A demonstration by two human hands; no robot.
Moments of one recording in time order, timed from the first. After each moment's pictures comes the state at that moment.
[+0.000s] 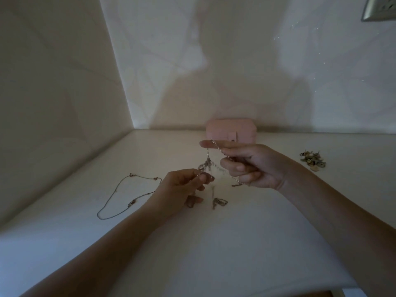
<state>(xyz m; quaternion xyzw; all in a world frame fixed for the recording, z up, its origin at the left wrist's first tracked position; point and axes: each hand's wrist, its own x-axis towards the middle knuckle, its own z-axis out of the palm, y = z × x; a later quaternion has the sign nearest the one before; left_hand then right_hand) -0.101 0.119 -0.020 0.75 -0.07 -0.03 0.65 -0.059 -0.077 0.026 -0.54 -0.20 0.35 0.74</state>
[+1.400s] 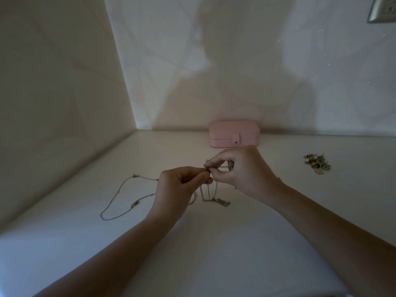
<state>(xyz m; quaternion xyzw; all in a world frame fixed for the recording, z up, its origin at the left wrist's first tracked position) -0.111 0.110 -0.015 0.77 -0.07 0.15 0.62 -0.078 -0.049 0.010 -0.83 -0.32 -0.19 0.42</state>
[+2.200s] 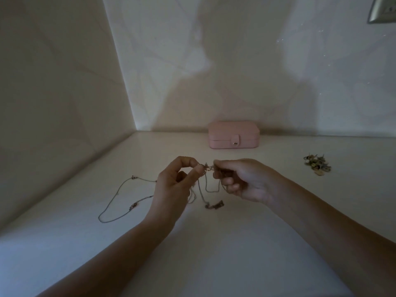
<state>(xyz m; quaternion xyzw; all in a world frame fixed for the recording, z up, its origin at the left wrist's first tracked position) -0.111 0.113 -0.014 0.73 -0.06 0.15 0.67 -0.069 -0.045 0.014 -0.61 0.00 0.22 0.77</state>
